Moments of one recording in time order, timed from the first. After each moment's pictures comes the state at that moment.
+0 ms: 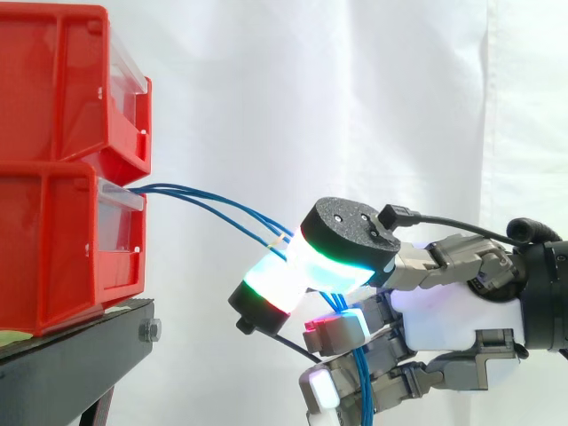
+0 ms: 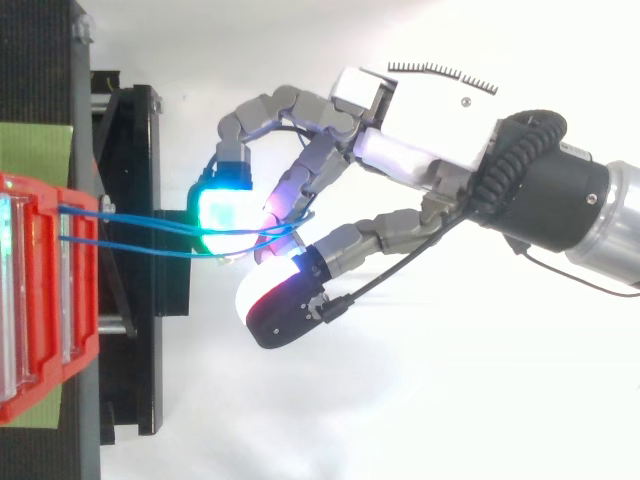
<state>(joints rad) 0.20 -2.35 -1.18 -2.82 -1.09 0.00</state>
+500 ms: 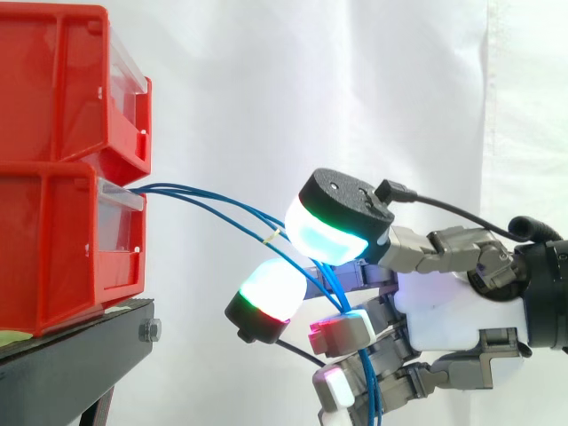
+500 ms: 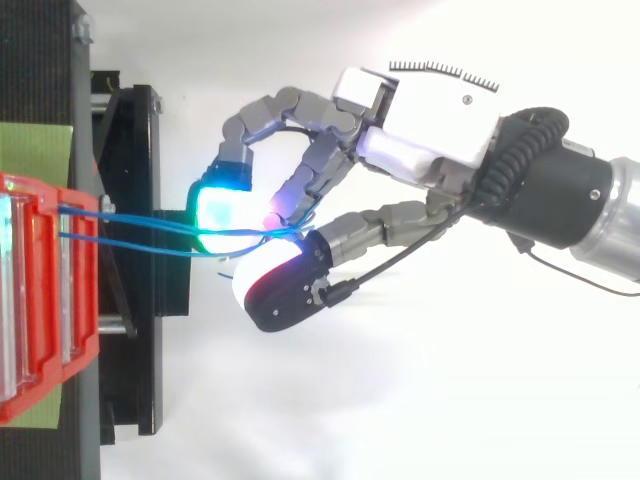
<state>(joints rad) 0.19 -2.34 -1.18 -2.85 -1.10 0.01</state>
